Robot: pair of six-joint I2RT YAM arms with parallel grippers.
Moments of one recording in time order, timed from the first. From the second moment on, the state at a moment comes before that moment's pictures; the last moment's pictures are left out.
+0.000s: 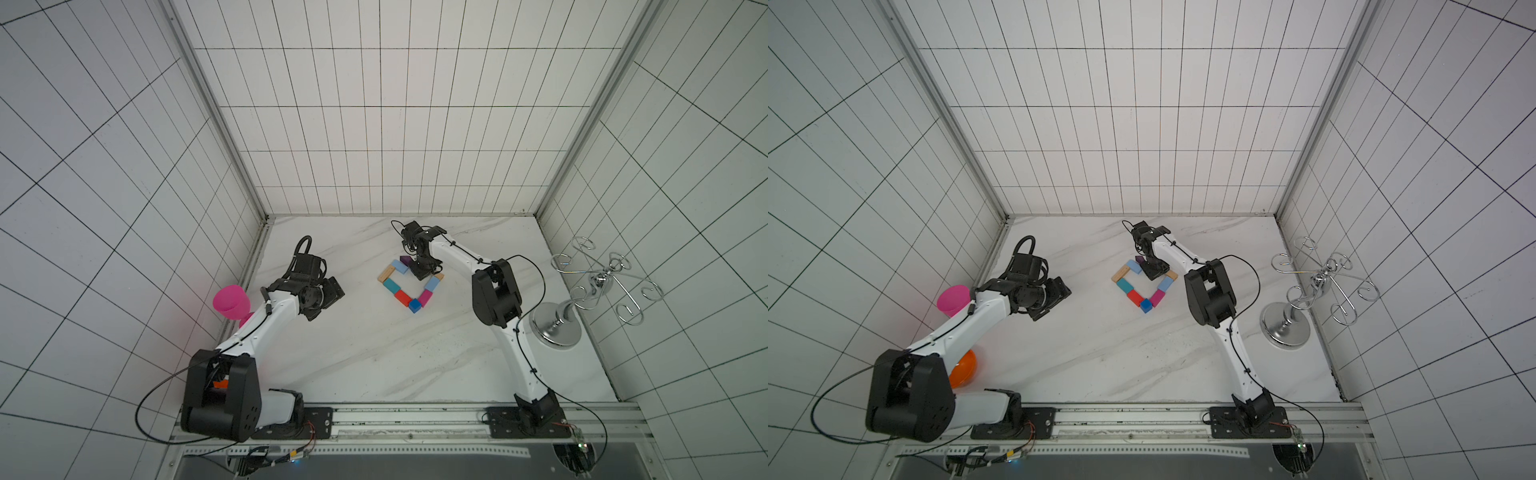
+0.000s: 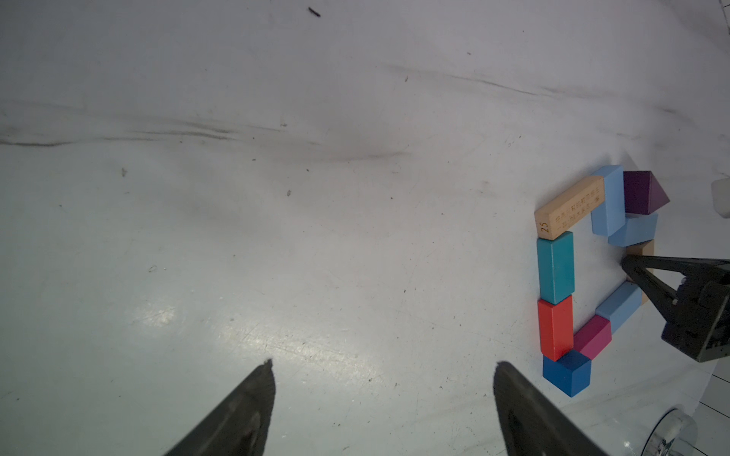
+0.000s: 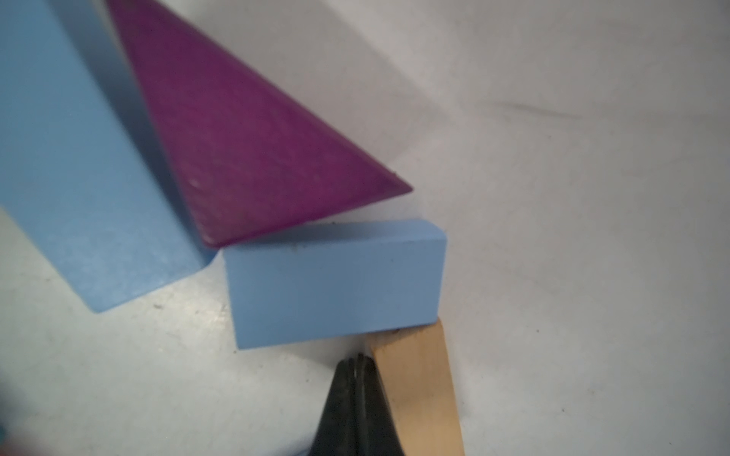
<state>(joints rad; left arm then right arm) -0.15 1.34 0.88 -0.64 0.16 -0.77 0.54 2.42 2.10 -1.06 0.23 -0.07</state>
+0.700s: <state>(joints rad) -0.14 1.33 0.92 -0.64 0.16 -0.75 0.53 1.96 1.90 -0.93 0.13 -0.02</state>
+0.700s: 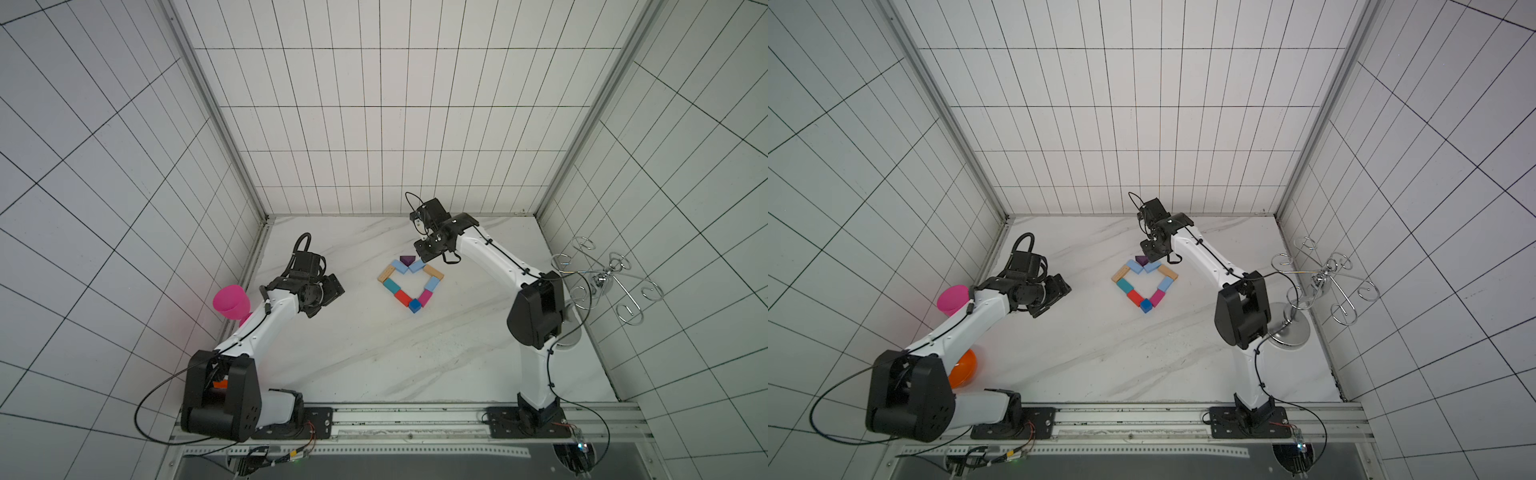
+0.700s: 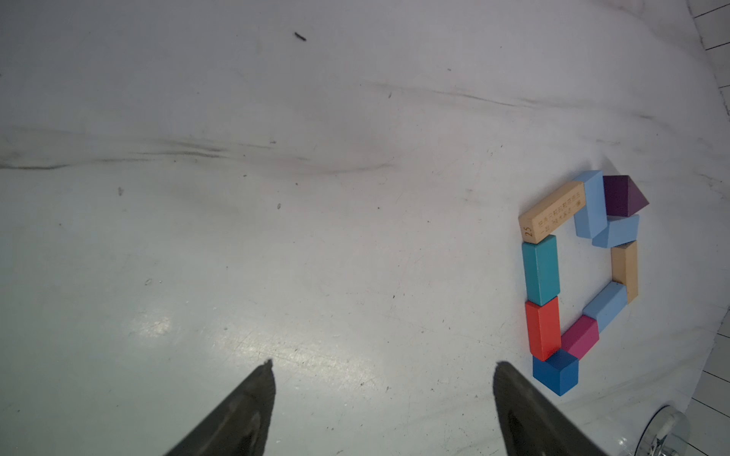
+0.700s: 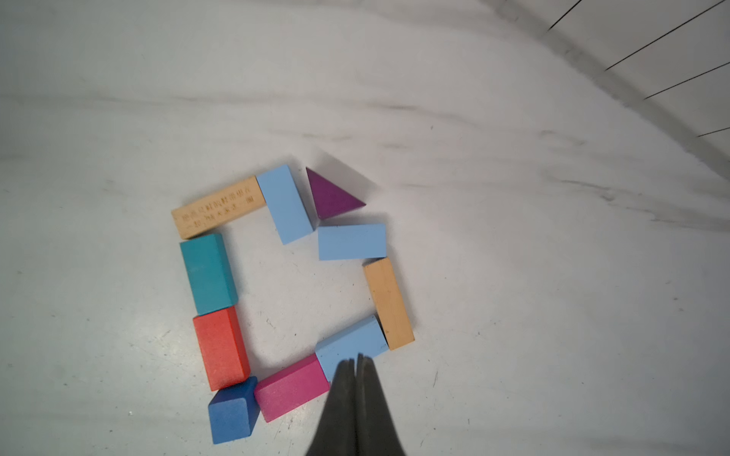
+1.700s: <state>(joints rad) 0.03 0.98 0.38 0.05 -0.31 -0.26 0.12 0.82 0.35 -0.25 0.28 0.15</state>
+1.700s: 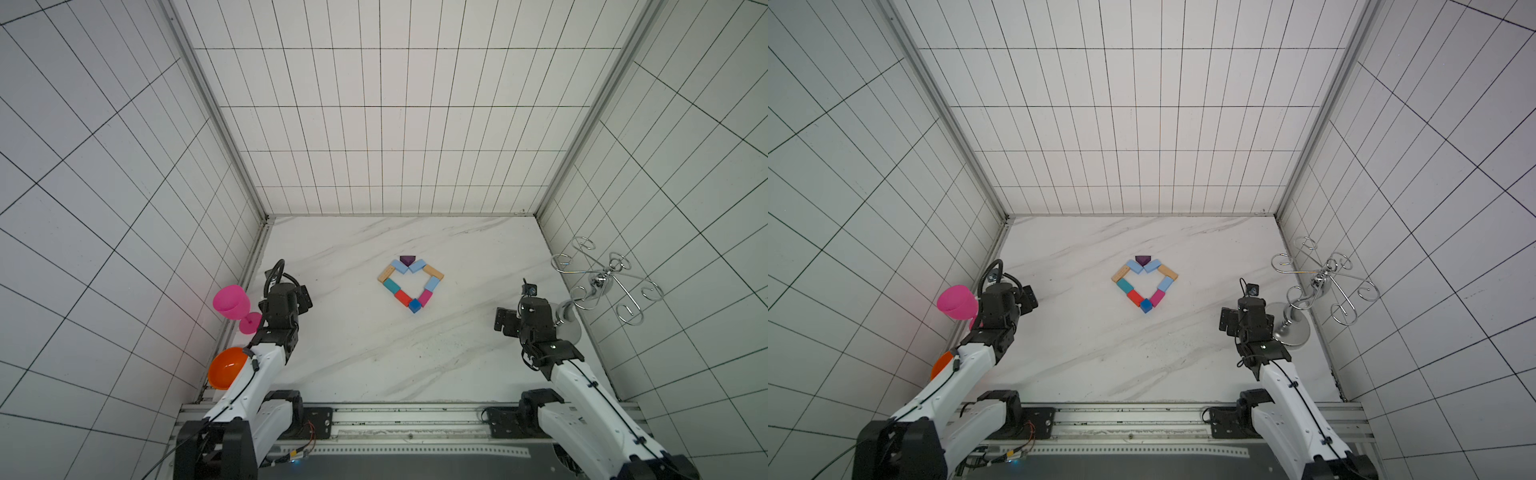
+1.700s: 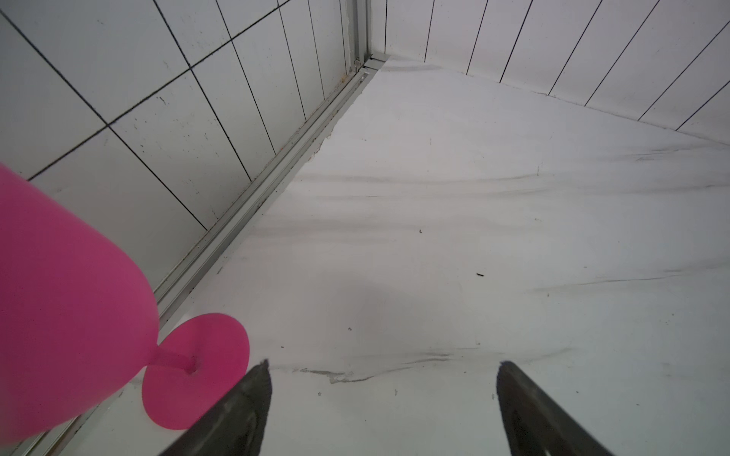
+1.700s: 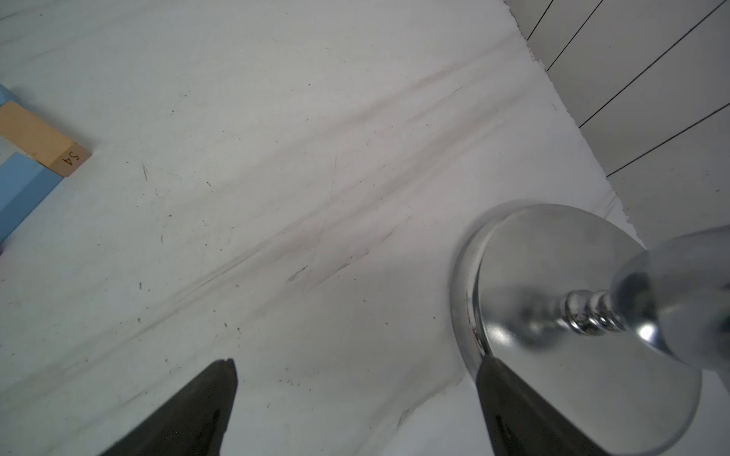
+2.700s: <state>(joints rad) 0.06 1.56 0.43 0.77 -0.03 -0.15 -0.01 1.53 0.39 0.73 0.03 0.00</state>
